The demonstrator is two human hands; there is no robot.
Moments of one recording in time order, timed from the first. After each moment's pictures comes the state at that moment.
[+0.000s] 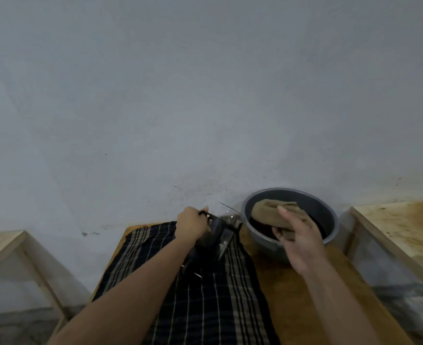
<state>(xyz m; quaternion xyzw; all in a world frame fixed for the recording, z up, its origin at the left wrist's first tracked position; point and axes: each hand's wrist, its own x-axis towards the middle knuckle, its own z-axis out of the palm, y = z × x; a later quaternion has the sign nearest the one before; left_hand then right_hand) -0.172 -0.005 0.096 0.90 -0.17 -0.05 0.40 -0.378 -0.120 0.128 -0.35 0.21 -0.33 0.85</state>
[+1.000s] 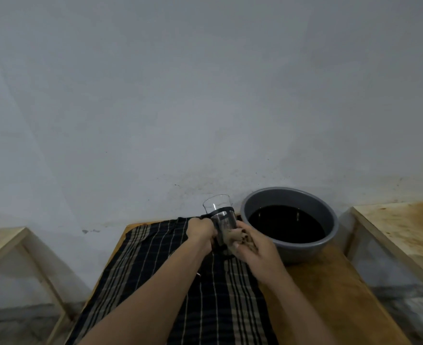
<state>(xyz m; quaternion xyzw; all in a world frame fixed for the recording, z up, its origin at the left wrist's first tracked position) -0.204 -0.025 0.088 0.74 0.04 -0.19 0.65 -0.354 -0.090 0.073 -0.81 0.14 -0.24 0.53</state>
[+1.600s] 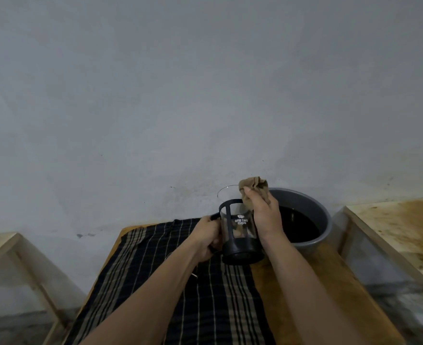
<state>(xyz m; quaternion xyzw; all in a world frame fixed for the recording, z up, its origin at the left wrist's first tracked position) -0.234 -0.011 0.109 0.69 -0.15 -0.35 0.62 -0.320 -0.108 0.143 -0.55 0.21 -0.38 0.71</state>
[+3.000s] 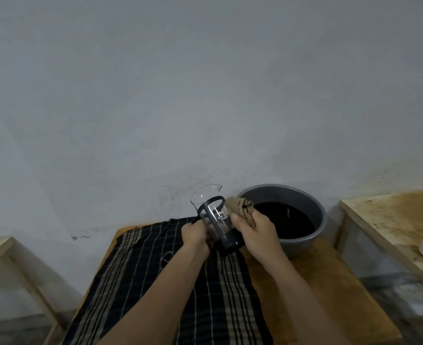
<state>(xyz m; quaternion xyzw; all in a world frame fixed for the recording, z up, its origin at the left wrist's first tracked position) -0.235 -0.021 0.105 0.65 0.07 -0.25 0.71 -0.355 -0.093 0.119 -0.76 0.19 -0.30 0.55</state>
